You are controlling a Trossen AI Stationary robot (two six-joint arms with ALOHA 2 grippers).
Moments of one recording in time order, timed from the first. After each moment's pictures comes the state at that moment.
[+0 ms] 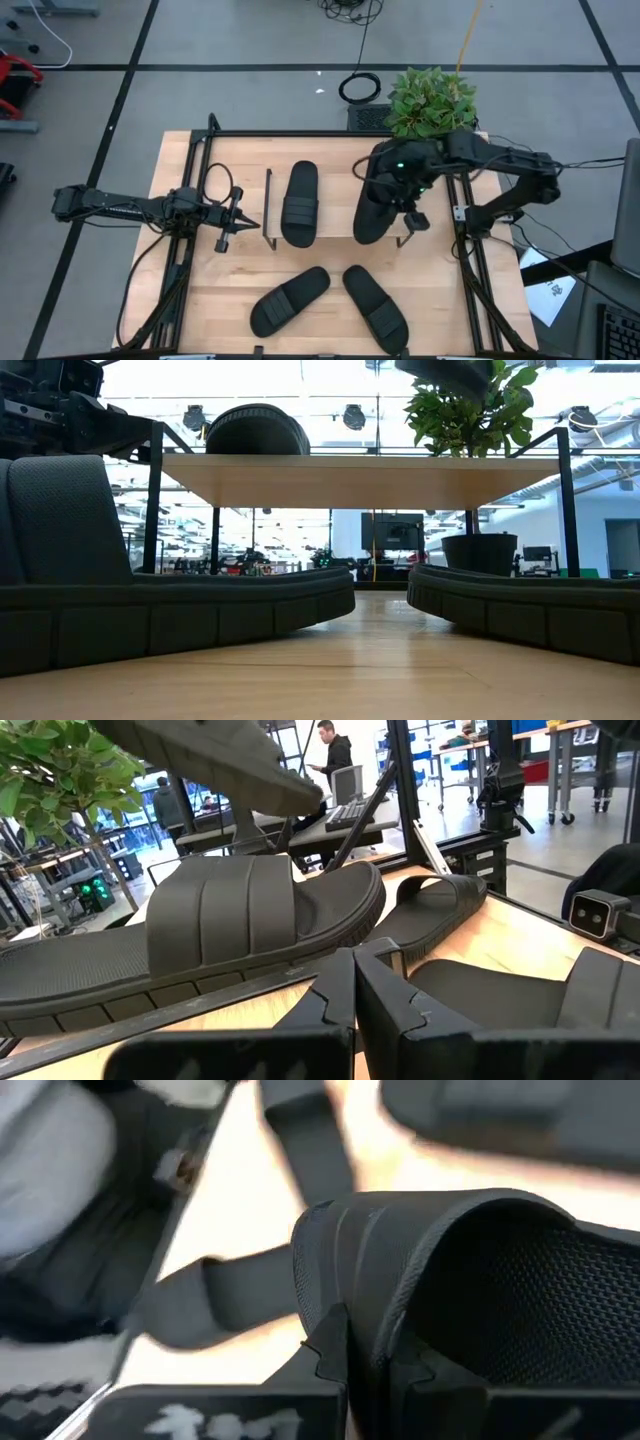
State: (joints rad) left arm 0.00 0.48 0.04 0.44 0.26 0.22; right arm -0.07 1.45 1.69 -1.32 -0.41 -0.23
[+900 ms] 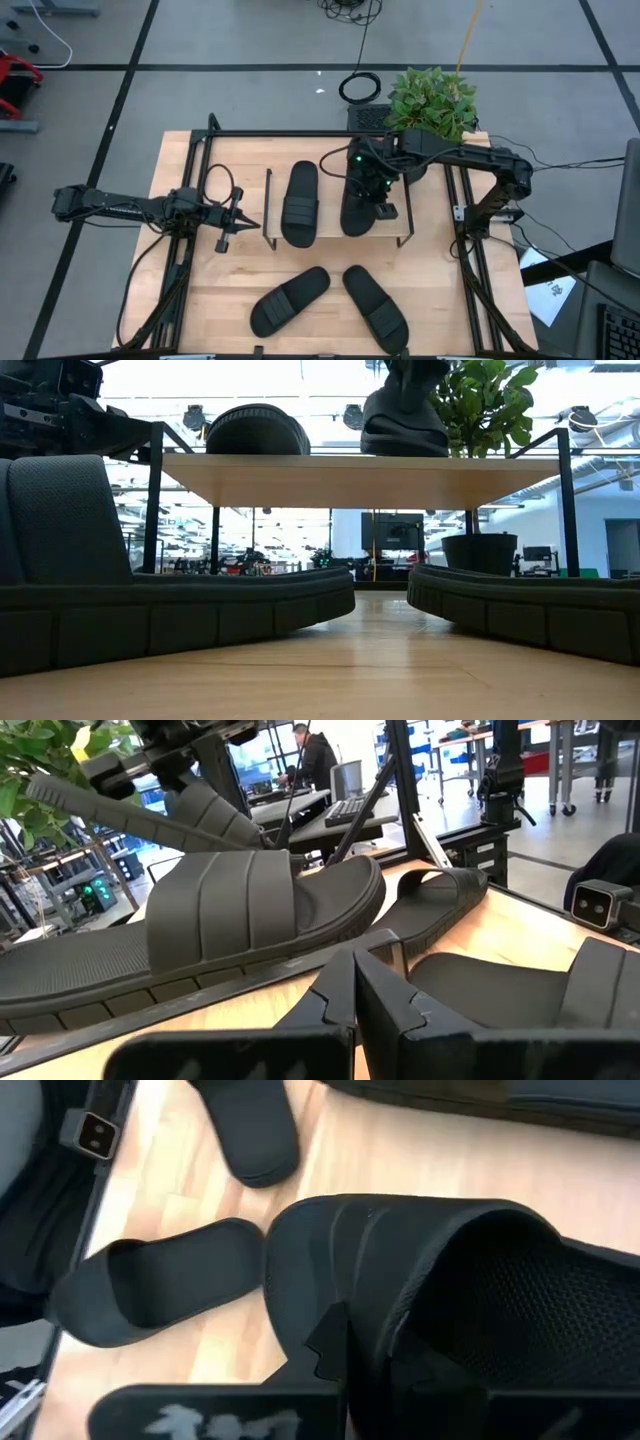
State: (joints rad) left arm 0.00 0.48 0.04 0.42 0.26 0.24; right arm -0.19 1.65 1.69 -1.26 -0.37 -0.36
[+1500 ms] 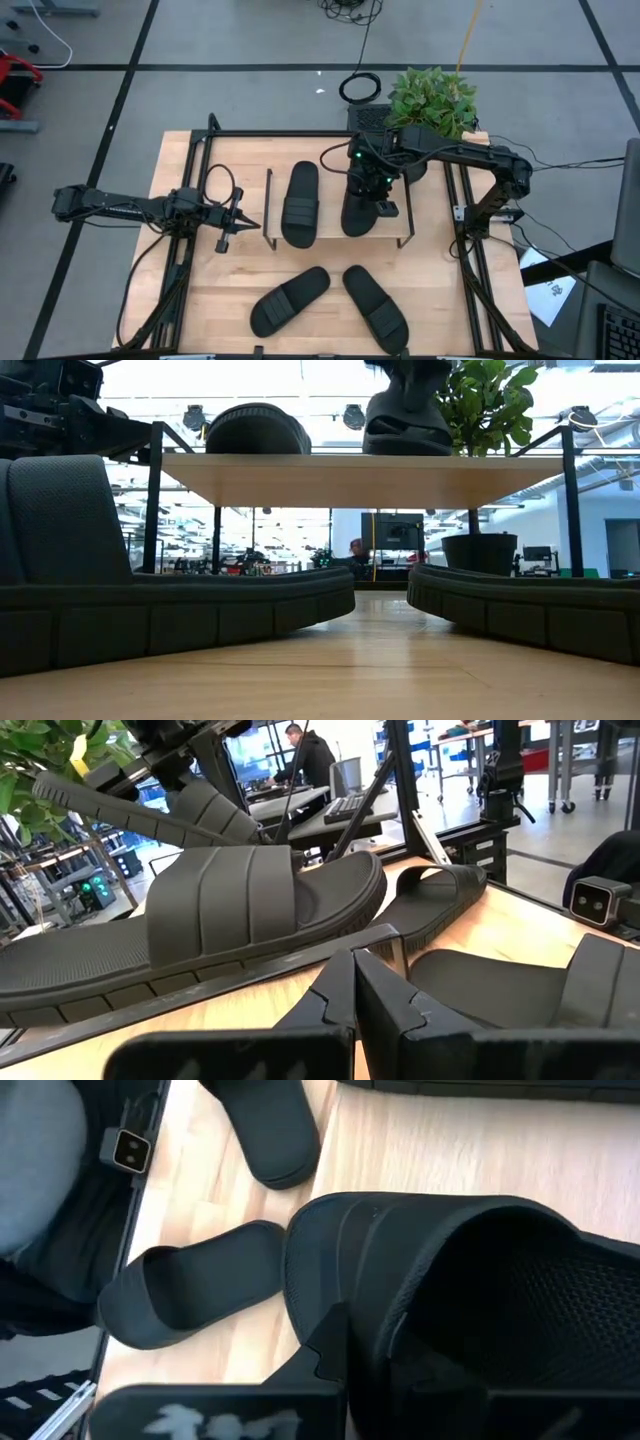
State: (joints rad) left arm 0.00 0.48 0.04 0.42 0.26 0.24; right arm -0.21 1.67 1.68 -1.30 -0.47 -0.33
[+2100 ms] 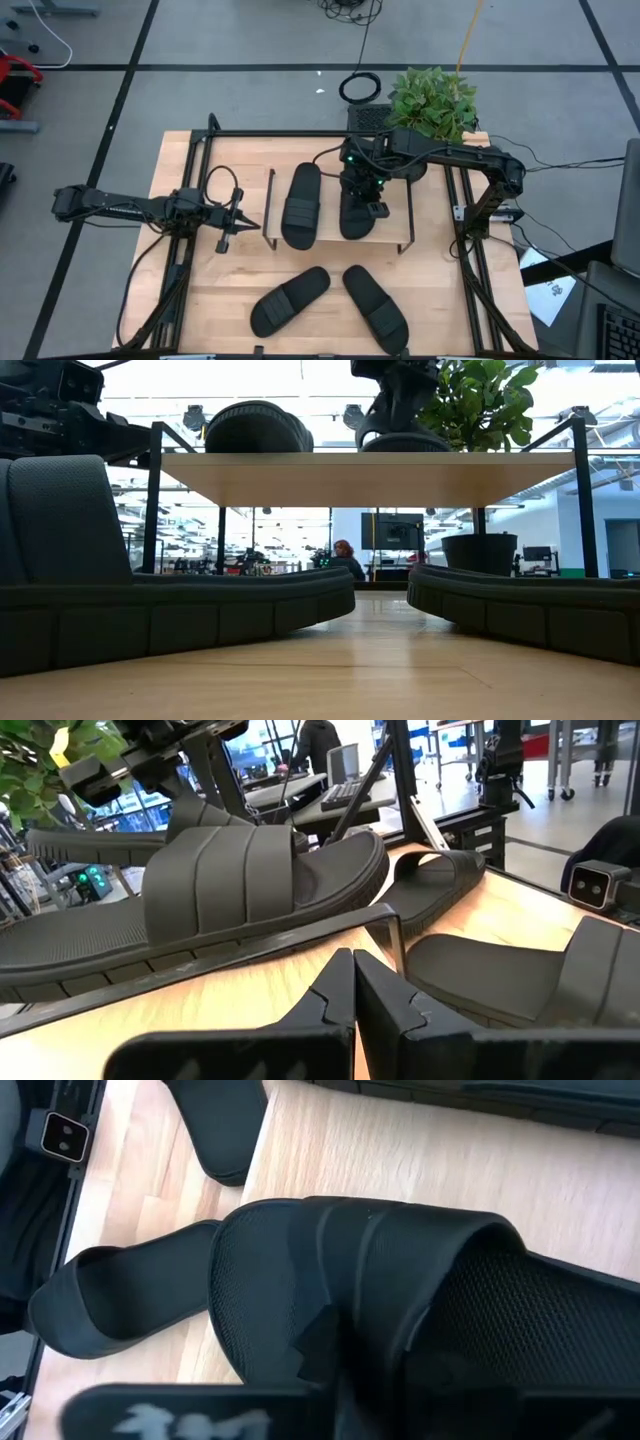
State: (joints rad) left arm 0.01 0.48 0.04 0.38 0.26 0.25; right arm -0.20 1.71 1.68 -1.22 -0.36 -0.35
